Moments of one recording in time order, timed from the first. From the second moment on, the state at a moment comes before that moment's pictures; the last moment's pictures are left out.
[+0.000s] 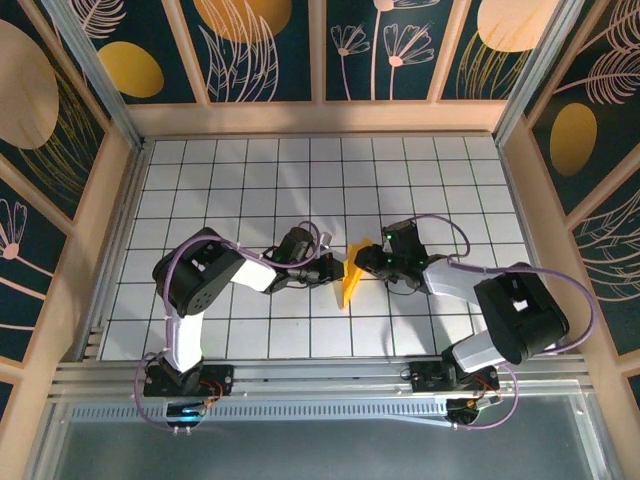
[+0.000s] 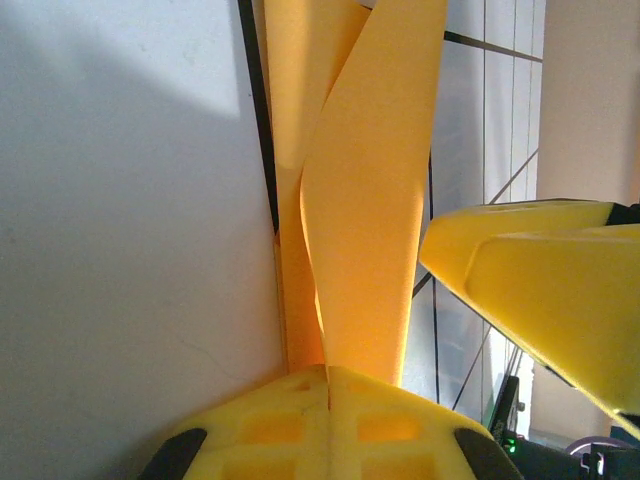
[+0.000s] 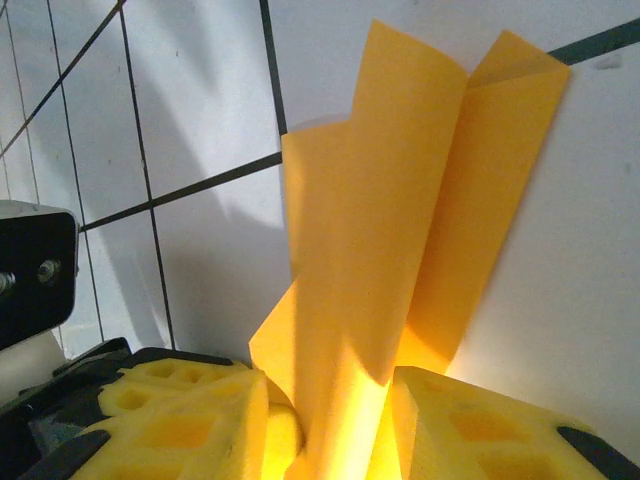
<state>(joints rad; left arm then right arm) -0.75 1.98 0.79 0.54 0.55 -1.00 0.49 1.45 0.54 0.07 -0.31 0.85</state>
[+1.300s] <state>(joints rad) -0.75 1.99 0.84 0.48 0.56 -0.96 0.50 1.54 0.59 0.06 -0.33 0.81</state>
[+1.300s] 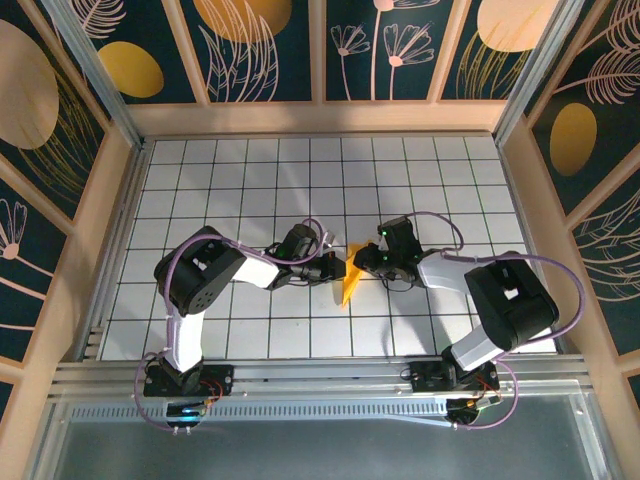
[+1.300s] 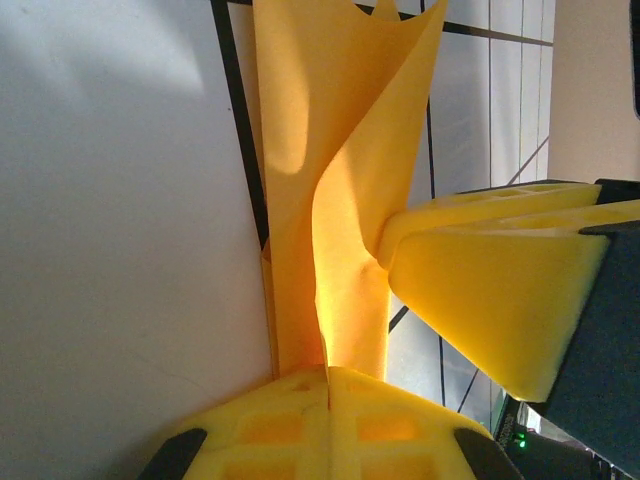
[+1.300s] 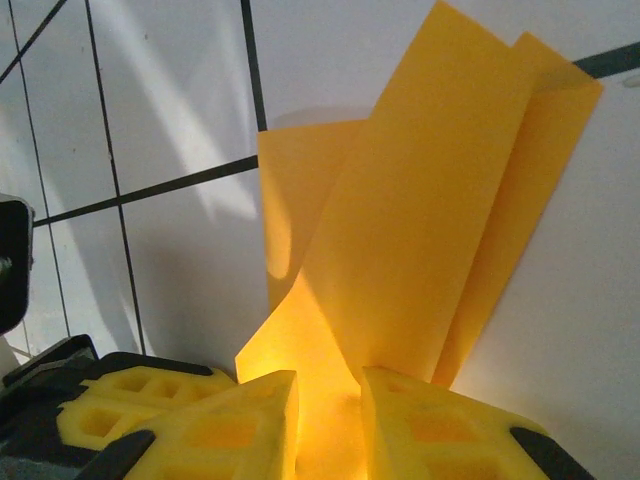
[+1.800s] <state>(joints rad) -0.75 1.99 0.84 0.47 0.56 -0.96 0.50 1.57 0.60 0.05 -0.30 0.80</state>
